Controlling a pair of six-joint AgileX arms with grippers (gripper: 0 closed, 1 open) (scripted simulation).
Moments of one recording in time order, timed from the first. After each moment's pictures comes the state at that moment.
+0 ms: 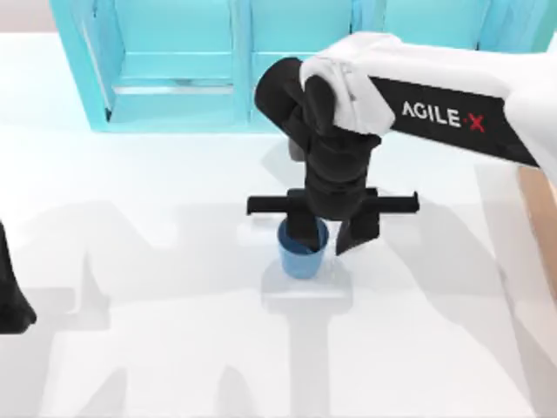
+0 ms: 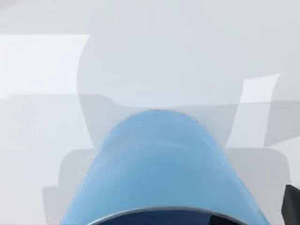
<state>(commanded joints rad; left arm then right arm) 0.00 0.00 0.00 0.00 0.00 0.00 0.66 2.31 1.83 -1.09 0.00 0.68</state>
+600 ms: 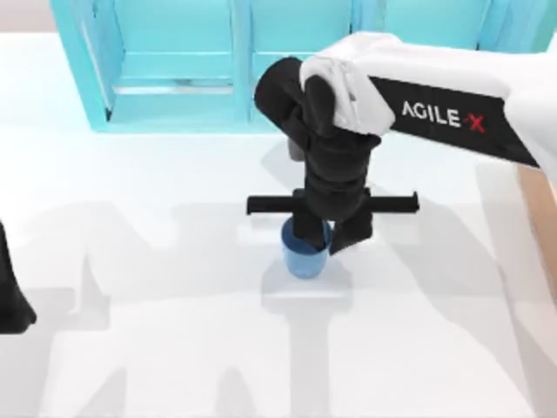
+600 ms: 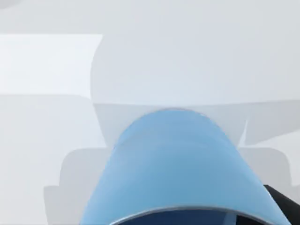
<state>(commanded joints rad) 0.00 0.00 0.00 0.00 0.00 0.00 0.66 2.31 1.83 -1.09 0.00 0.69</state>
